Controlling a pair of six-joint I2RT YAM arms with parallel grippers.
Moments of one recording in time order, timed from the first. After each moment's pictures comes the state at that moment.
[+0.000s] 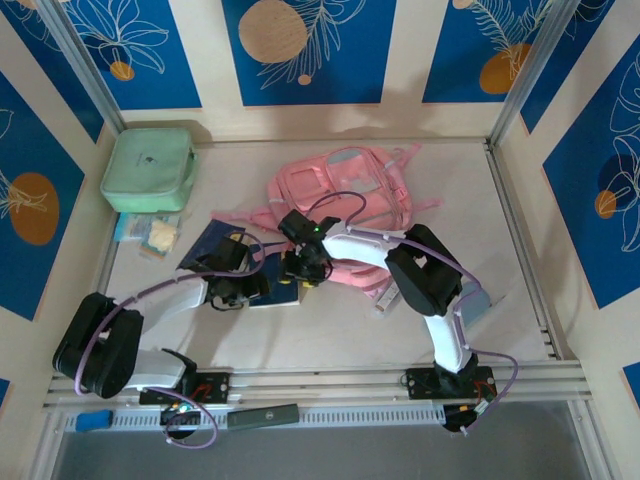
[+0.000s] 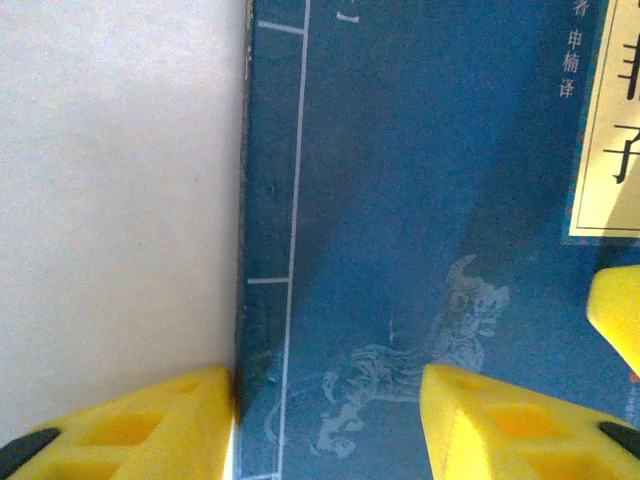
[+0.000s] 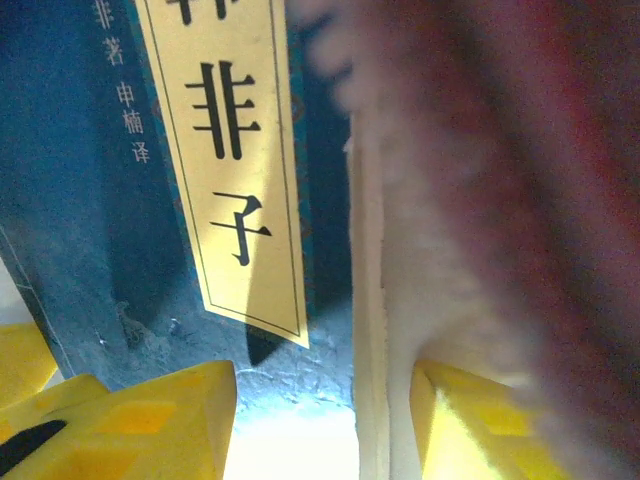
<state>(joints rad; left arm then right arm) -0.46 1.34 0.58 -0.39 0.18 -0.70 0.86 2.05 1.45 -0.68 -0.26 0.90</state>
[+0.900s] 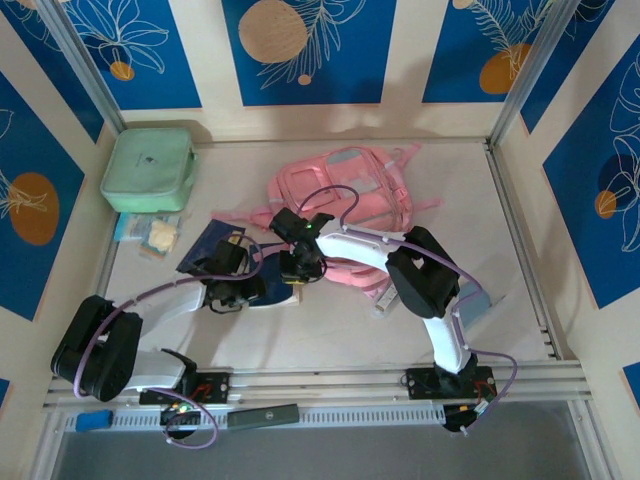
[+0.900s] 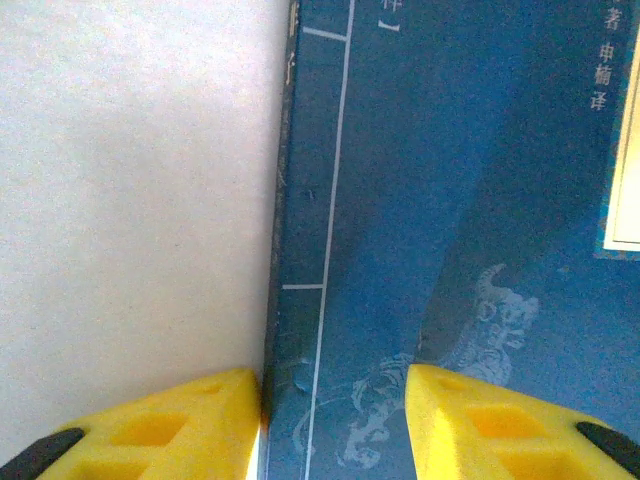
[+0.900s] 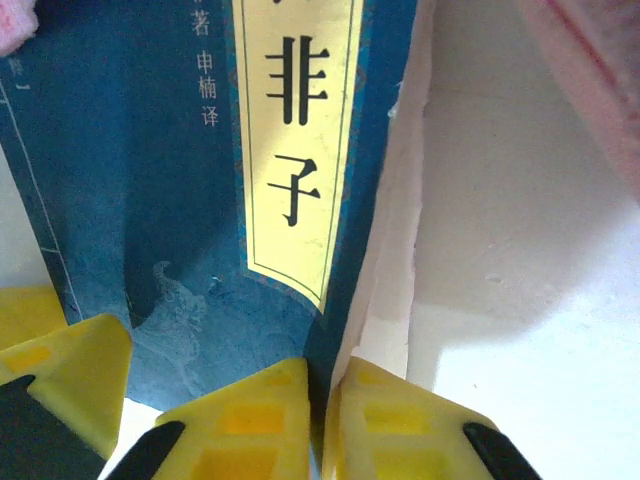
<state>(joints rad) -0.46 1.32 0.55 -0.36 0.15 -0.71 0.90 2.05 1.54 -0.80 -0.19 0.86</state>
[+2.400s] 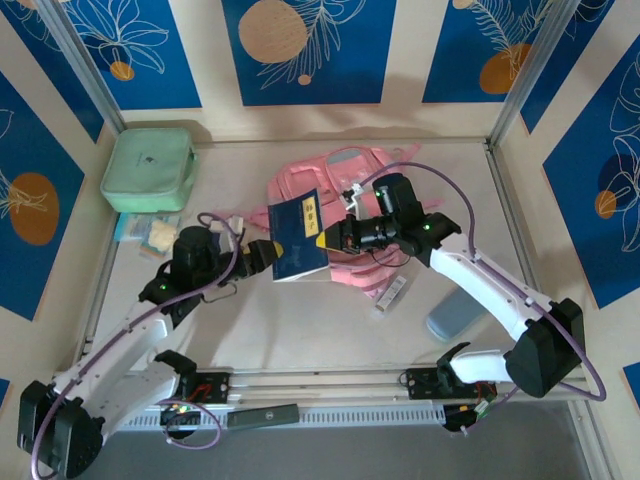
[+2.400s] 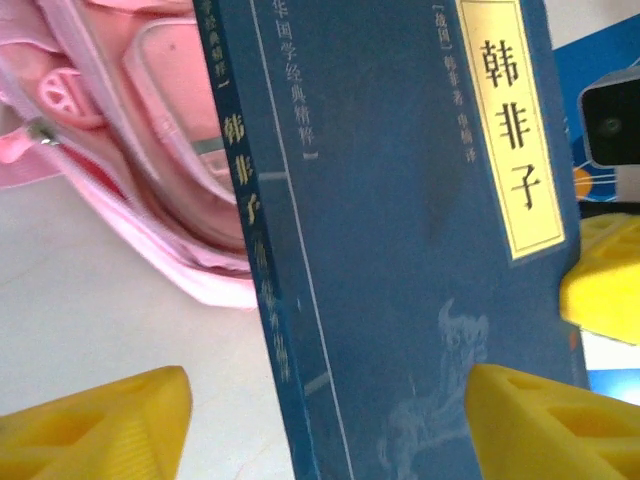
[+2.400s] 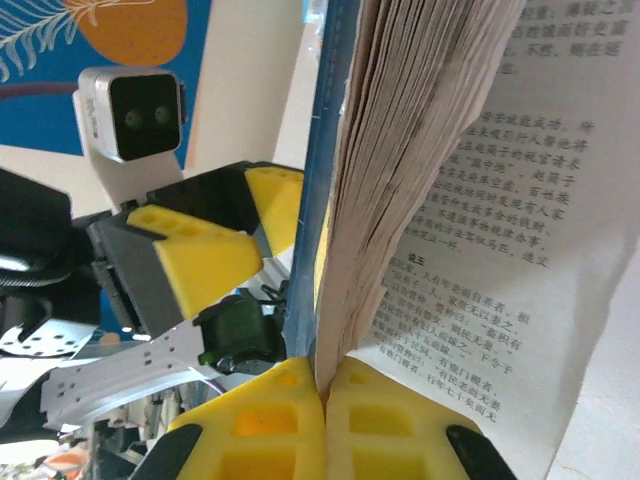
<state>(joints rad) -0.45 0.90 0.60 -0.10 0.53 -0.87 0.57 1.29 1.10 -0.47 -0.75 0.72</state>
